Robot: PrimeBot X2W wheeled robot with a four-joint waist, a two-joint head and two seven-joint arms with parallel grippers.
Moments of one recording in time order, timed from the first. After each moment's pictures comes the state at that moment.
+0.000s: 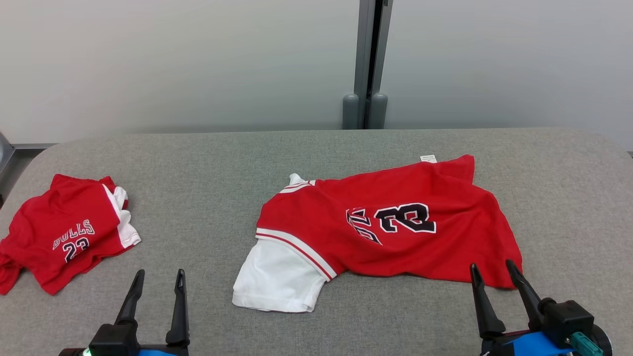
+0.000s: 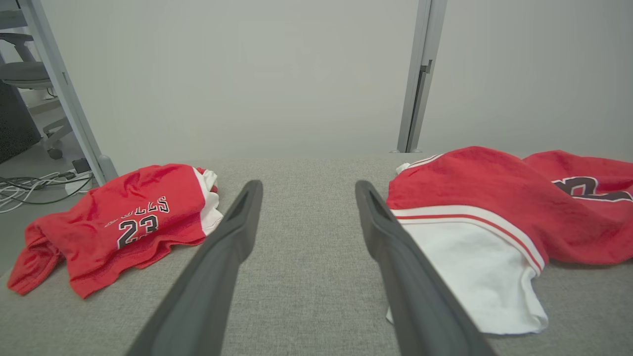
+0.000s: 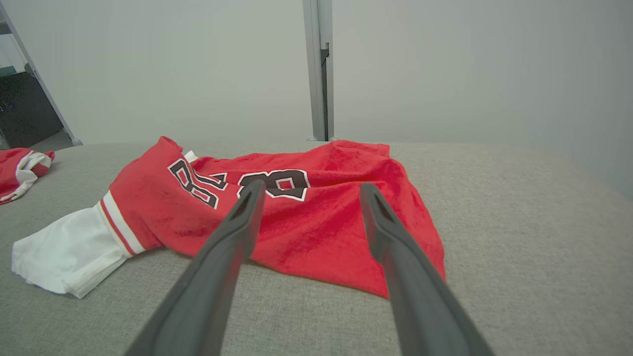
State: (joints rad) left arm 0.07 0.07 0.02 0.23 -0.05 -0.13 -0.26; right arm 0.01 -0.05 0.00 0.26 0.11 0.13 -0.26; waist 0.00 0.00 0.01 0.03
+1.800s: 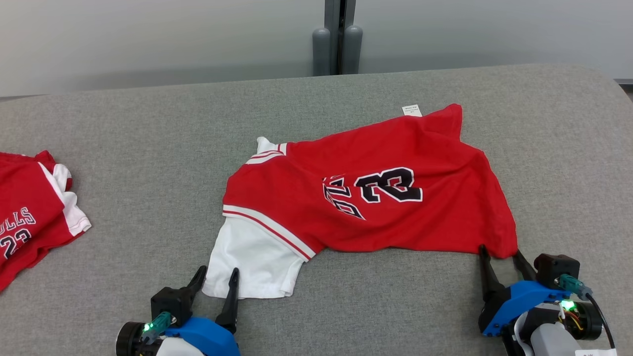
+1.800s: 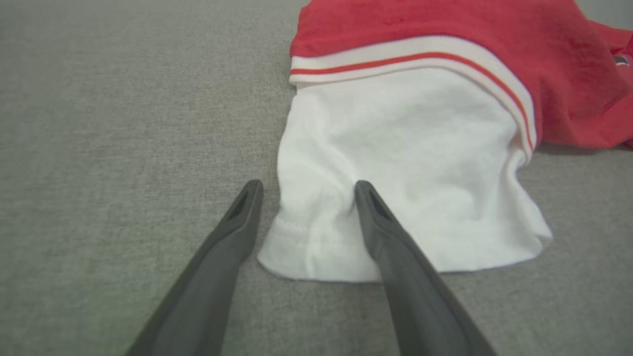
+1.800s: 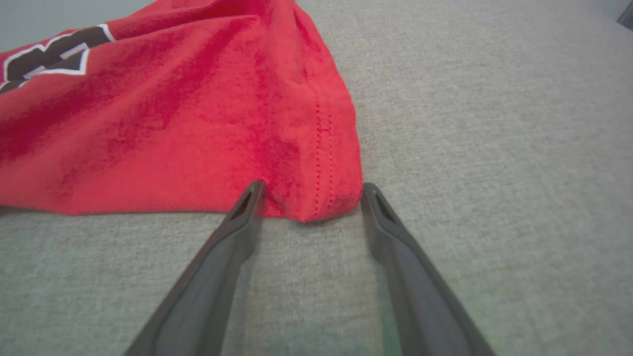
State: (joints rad) left arm -0.19 0.10 -0.25 0.68 -0.26 -0.13 -0.26; right arm -0.36 -0.05 -0.14 0.87 0.09 0.13 -0.26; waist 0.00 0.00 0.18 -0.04
